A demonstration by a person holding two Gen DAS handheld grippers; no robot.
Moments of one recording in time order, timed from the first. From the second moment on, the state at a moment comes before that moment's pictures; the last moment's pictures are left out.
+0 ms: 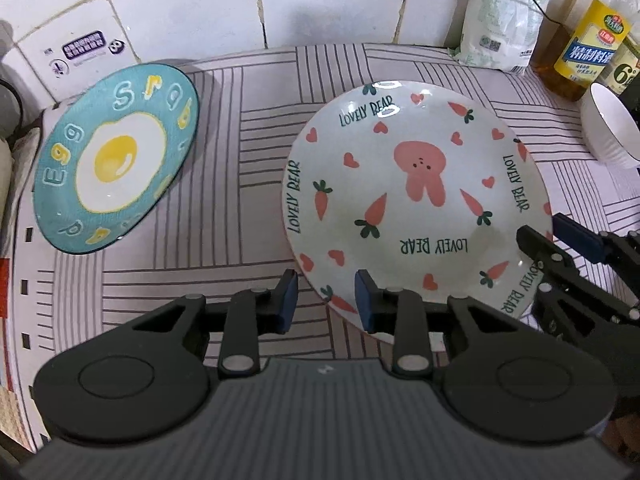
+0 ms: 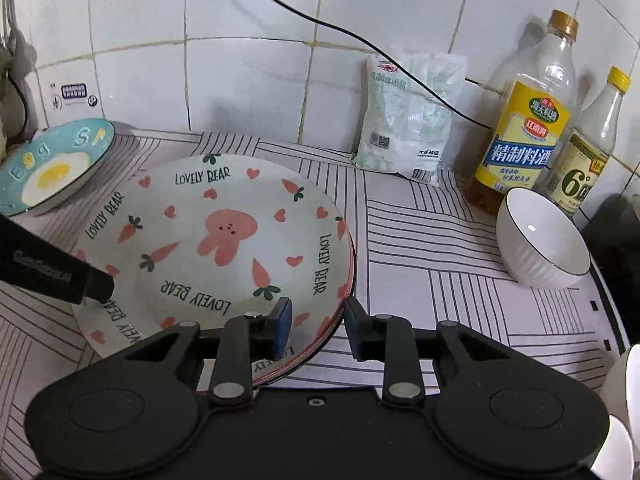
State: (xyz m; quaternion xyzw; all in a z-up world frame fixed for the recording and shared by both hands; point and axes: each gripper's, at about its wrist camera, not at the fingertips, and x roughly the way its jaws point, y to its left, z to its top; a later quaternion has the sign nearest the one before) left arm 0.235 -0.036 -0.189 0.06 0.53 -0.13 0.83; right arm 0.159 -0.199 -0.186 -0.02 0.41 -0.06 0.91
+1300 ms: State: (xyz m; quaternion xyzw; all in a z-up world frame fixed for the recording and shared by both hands) left arm 0.163 0.162 -0.123 0.03 0.40 -0.06 0.91; right arm 0.132 -0.107 -0.097 0.11 0.37 0.20 0.90
